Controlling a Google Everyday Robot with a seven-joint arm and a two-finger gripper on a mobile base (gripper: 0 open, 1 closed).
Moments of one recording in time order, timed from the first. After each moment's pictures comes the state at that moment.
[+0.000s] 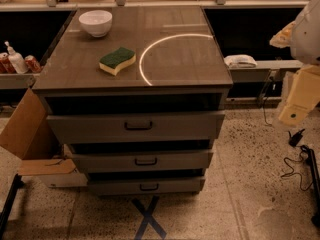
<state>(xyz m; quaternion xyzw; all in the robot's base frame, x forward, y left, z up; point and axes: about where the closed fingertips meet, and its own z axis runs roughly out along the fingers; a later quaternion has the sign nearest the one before) 0.438 -0.217 0.976 -0.60 0.78 -0.03 0.16</state>
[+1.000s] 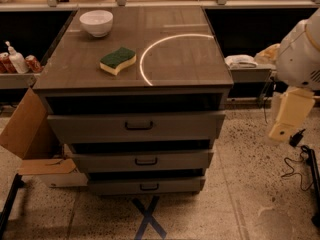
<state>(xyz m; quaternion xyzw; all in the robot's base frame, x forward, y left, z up) 0.440 -0.206 0.938 -0.64 0.75 -0.01 0.17</state>
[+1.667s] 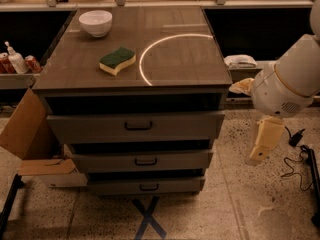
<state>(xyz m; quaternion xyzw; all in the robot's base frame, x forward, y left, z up) 0.442 -0.183 0.861 -0.68 0.71 0.07 0.17</state>
